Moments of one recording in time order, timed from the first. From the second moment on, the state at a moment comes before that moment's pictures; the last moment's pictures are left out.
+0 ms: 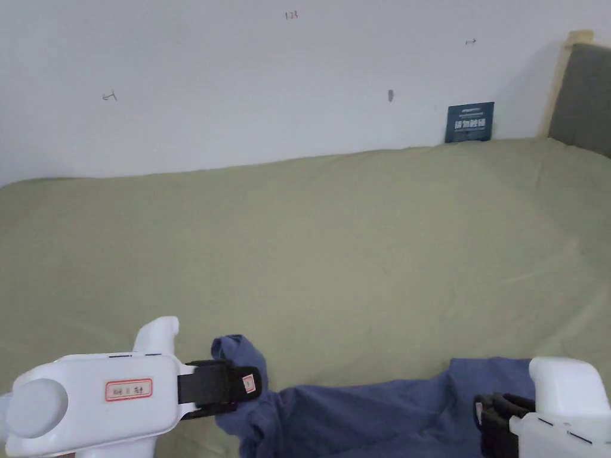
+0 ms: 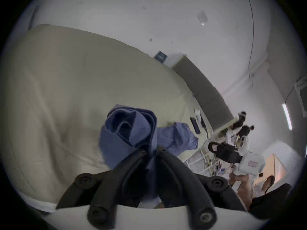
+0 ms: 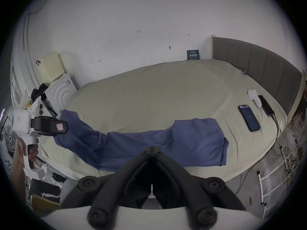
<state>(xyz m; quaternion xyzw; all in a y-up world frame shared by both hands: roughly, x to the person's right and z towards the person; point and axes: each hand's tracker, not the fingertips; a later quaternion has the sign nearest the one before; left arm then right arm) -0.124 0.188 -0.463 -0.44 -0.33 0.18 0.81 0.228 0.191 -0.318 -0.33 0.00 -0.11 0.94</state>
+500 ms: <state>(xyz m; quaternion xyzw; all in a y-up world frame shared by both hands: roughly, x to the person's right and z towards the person) -0.016 0.105 -0.505 -0.51 -0.36 0.21 0.75 0.263 0.179 -0.308 -0.34 -0.06 -0.11 0.93</state>
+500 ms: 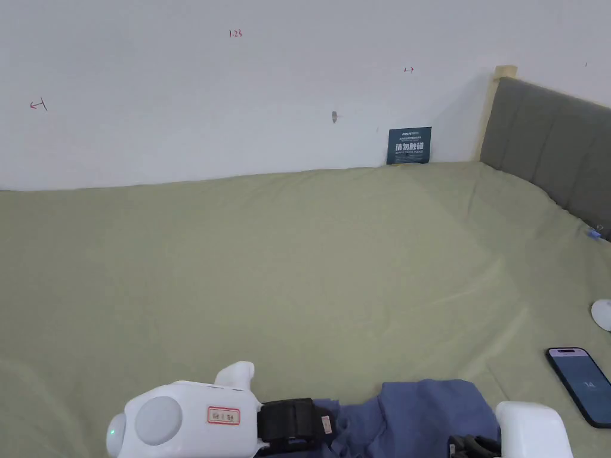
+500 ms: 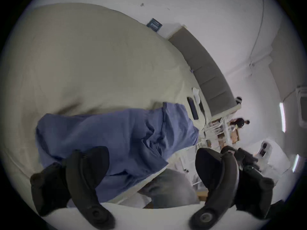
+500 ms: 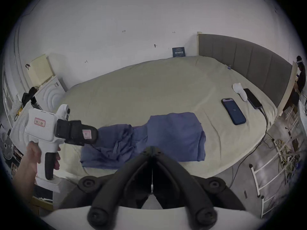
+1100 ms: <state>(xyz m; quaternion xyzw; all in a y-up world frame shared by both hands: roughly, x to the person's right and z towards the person) 0.026 0.020 -0.467 -0.51 -0.32 0.30 0.74 0.251 0.206 -0.294 -0.30 -0.03 -0.11 0.95</state>
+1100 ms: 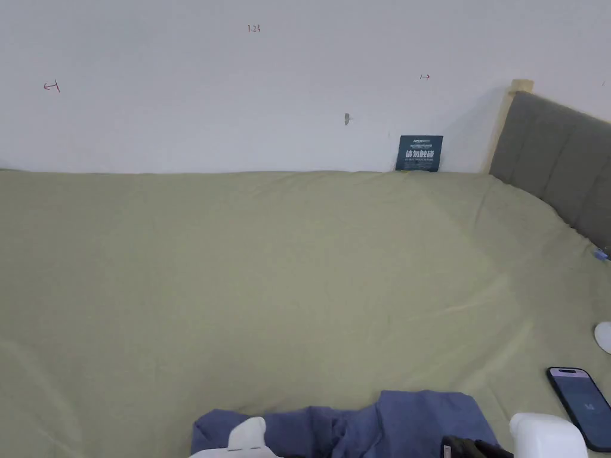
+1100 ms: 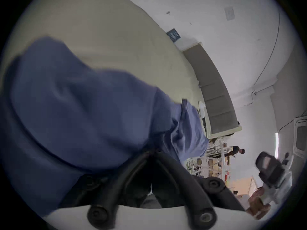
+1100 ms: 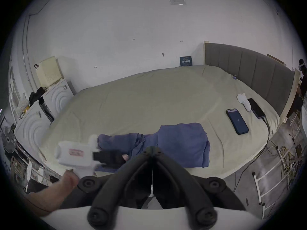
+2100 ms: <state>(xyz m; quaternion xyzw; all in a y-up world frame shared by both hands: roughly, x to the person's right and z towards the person) -0.115 0.007 -0.497 -0.49 -0.34 0.47 0.65 0.227 0.211 -0.301 -0.31 0.01 -0.09 0.95</state>
